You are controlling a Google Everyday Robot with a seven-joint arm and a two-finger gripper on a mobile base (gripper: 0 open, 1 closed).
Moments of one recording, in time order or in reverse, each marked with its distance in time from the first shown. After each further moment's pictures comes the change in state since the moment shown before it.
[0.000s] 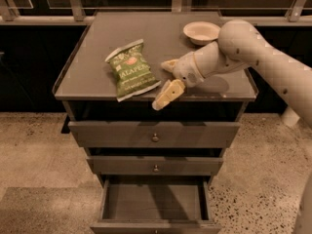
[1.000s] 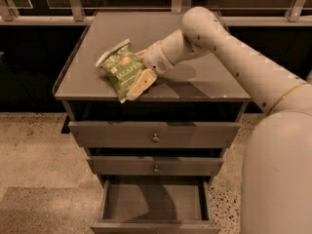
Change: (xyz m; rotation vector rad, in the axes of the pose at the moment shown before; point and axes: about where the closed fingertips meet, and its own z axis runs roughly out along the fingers) arm -0.066 -0.019 0.068 -0.097 -0.015 -0.139
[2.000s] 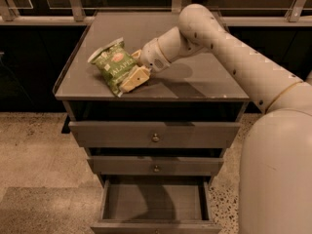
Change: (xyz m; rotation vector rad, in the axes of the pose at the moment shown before) arm -0.011 -0.003 0.005 -0.003 -0.008 -0.015
